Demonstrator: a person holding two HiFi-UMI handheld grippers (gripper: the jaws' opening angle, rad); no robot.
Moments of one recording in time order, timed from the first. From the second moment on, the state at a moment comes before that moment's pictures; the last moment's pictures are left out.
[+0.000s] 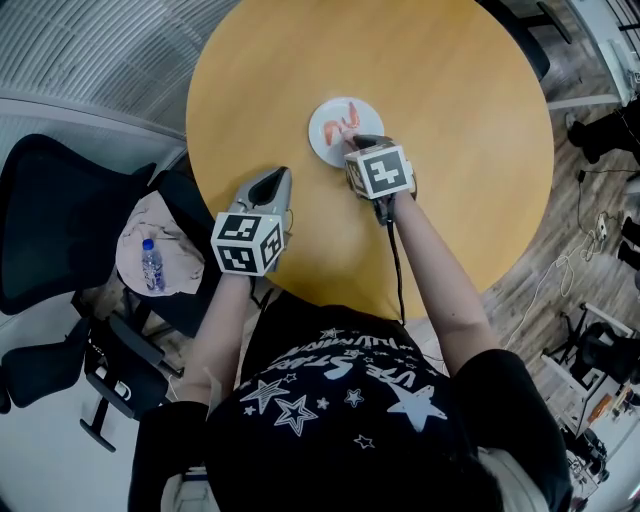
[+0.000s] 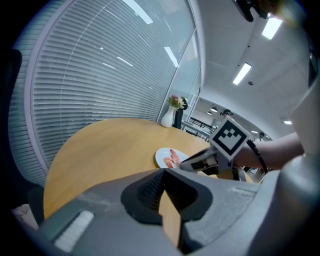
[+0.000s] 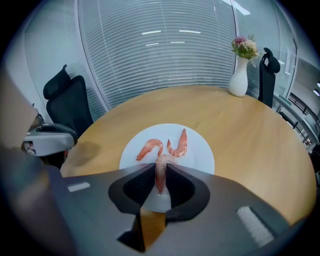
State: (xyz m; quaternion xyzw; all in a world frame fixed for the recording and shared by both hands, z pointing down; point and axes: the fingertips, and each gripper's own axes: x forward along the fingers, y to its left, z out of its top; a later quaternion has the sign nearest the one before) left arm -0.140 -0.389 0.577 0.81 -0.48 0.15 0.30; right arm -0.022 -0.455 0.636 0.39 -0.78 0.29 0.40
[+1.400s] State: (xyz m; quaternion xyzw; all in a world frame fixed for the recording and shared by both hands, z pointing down) left arm -0.135 -0.330 0.535 0.80 -0.52 0.12 0.27; right arm 0.011 -0.395 0.575 0.41 -0.81 0.28 0.32
